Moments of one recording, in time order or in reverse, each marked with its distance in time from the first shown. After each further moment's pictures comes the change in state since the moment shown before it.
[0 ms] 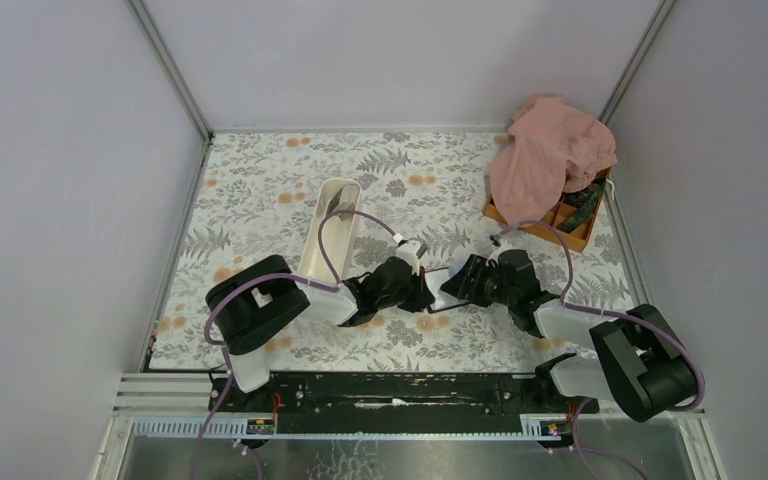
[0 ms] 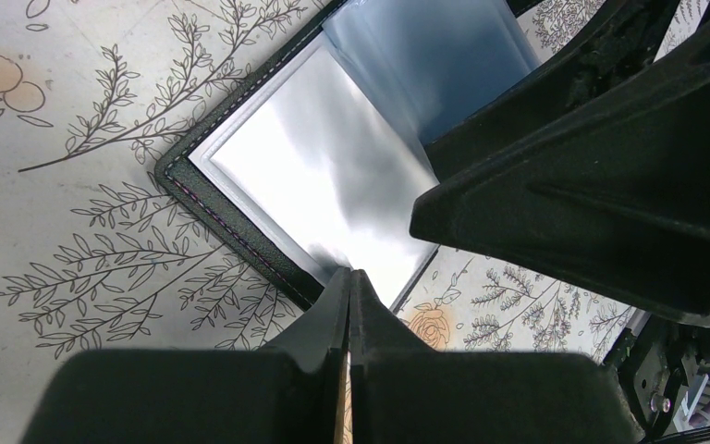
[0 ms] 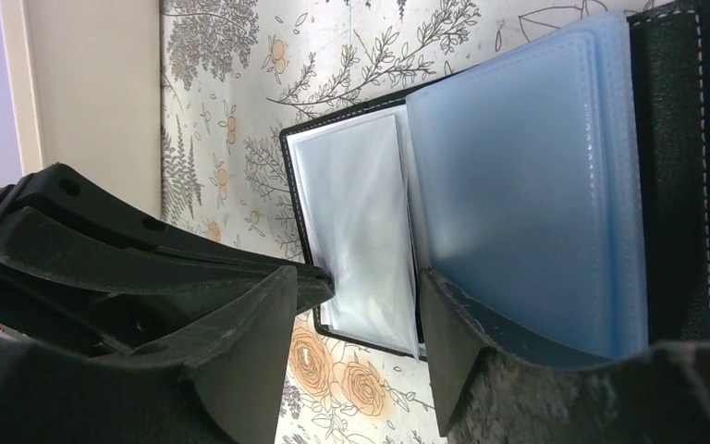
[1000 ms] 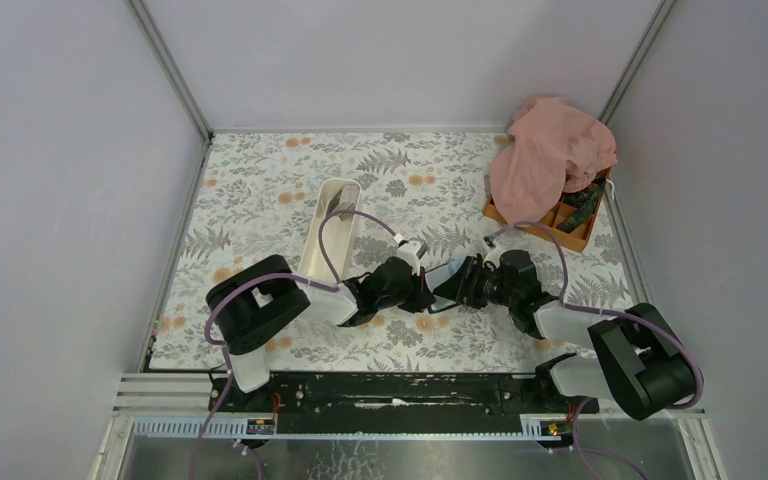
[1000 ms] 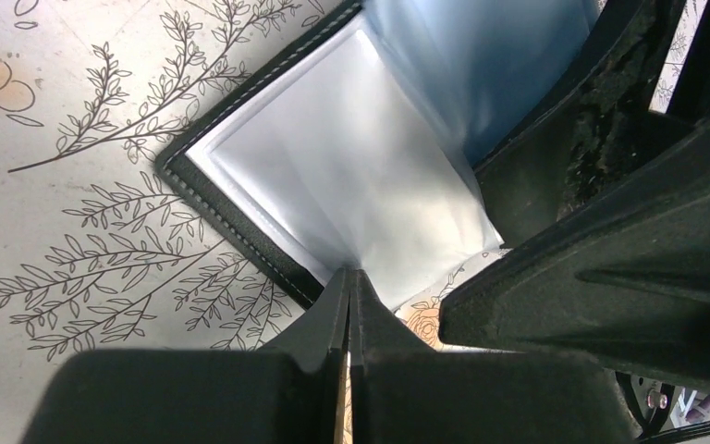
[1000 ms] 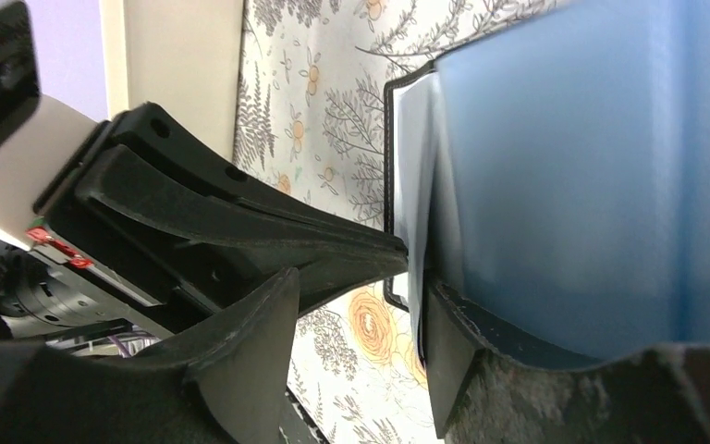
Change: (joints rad) left arm 0.000 0.001 0.000 0.003 0.008 0.000; right arm -0.009 0.008 -0.026 0.113 -0.177 0.066
